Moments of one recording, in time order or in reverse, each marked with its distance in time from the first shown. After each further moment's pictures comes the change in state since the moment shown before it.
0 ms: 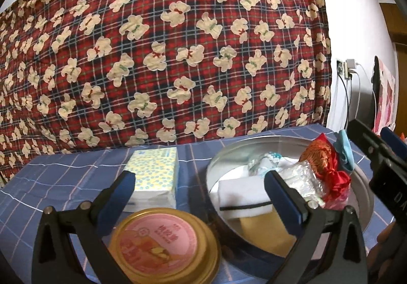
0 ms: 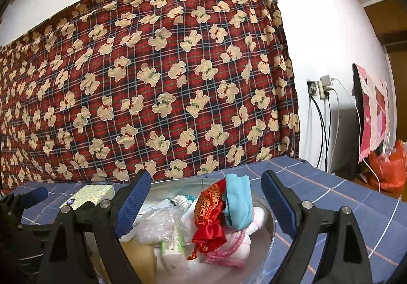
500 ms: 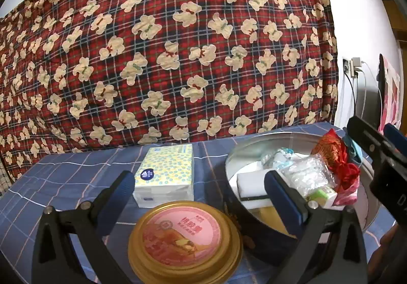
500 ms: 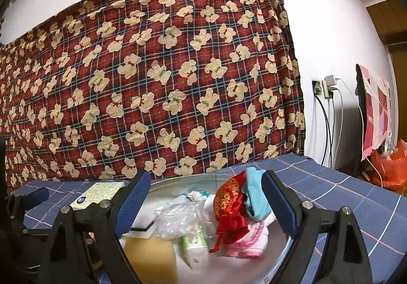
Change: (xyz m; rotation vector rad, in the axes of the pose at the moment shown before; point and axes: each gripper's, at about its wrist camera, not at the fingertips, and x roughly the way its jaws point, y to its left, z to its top) left arm -0.008 0.016 -0.007 0.003 -0.003 0.041; right arm -0.009 0.025 -0.004 -0.002 0.007 0.009
